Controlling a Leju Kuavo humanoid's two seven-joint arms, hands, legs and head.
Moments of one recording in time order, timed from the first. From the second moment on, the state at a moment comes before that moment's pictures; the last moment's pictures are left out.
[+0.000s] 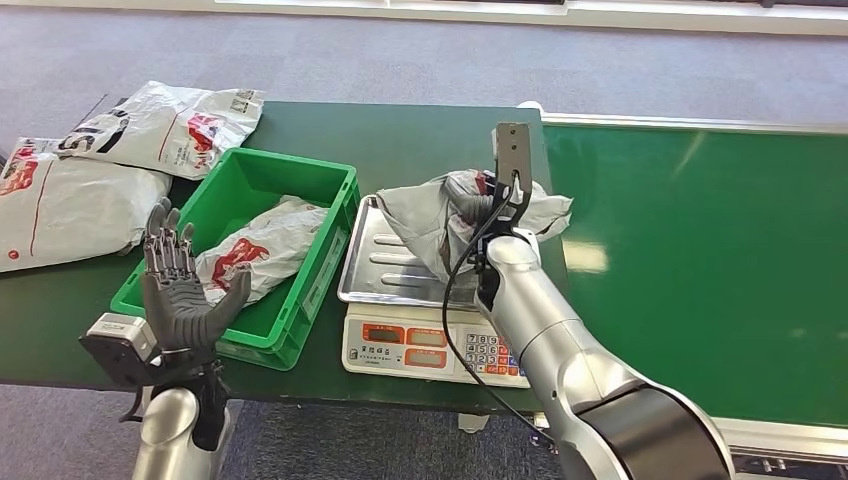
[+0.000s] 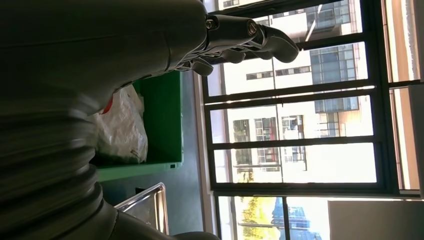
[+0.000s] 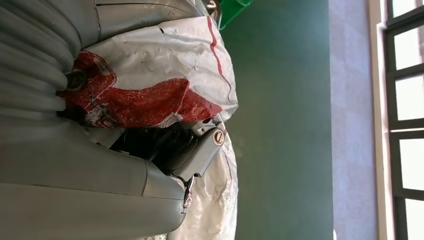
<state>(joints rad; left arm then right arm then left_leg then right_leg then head) -0.06 -0.16 -0.10 -1.57 -0.05 0.19 -0.62 -0.93 0.41 0.44 -0.45 -0.07 -0.54 -0.08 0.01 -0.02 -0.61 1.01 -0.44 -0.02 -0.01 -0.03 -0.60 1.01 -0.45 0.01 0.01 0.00</state>
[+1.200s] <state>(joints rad) -0.09 -0.17 -0.05 -1.58 -0.19 0.17 -0.52 -0.92 0.41 0.64 -0.49 -0.13 -0.54 -0.18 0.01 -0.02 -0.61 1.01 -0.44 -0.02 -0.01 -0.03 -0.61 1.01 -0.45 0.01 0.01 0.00</state>
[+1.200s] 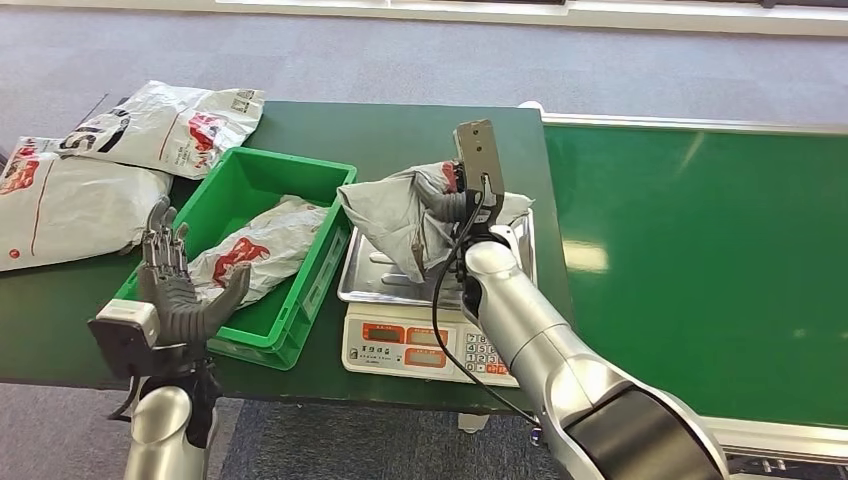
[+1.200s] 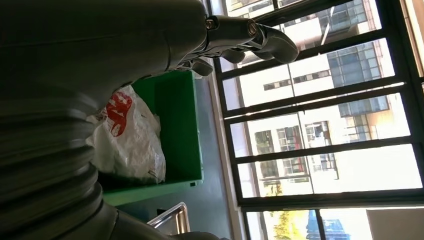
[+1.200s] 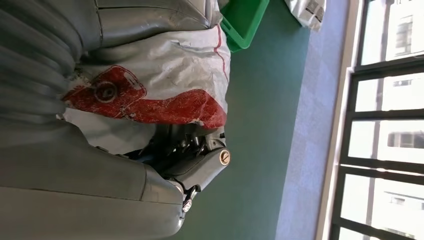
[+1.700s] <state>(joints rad) -0.51 -0.20 -0.17 -1.30 -0.36 0.20 -0.29 -0.91 0.33 0.59 -0.51 -0.08 -0.47 -0.16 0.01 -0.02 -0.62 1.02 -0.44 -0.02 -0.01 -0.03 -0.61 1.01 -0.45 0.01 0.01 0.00</state>
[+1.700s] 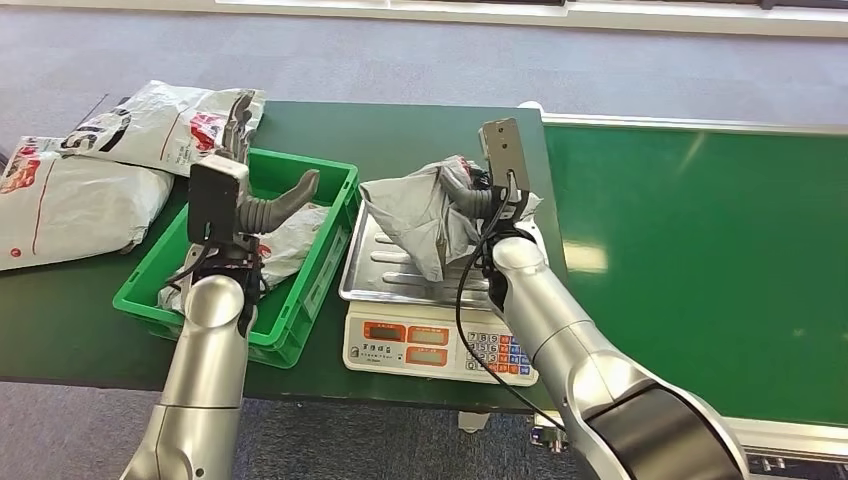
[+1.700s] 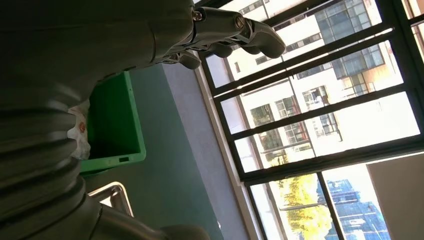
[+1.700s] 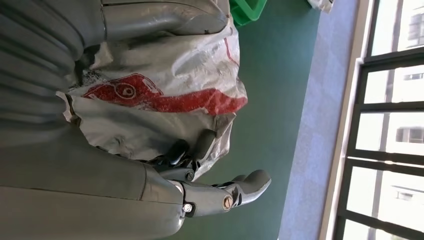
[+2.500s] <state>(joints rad) -0.70 -0.23 -0.38 -1.00 -0.45 -0.09 -0.13 -0.52 0.06 0.34 -1.14 -0.04 -0.43 -0.22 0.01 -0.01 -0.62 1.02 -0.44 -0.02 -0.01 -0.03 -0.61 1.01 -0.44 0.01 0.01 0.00</state>
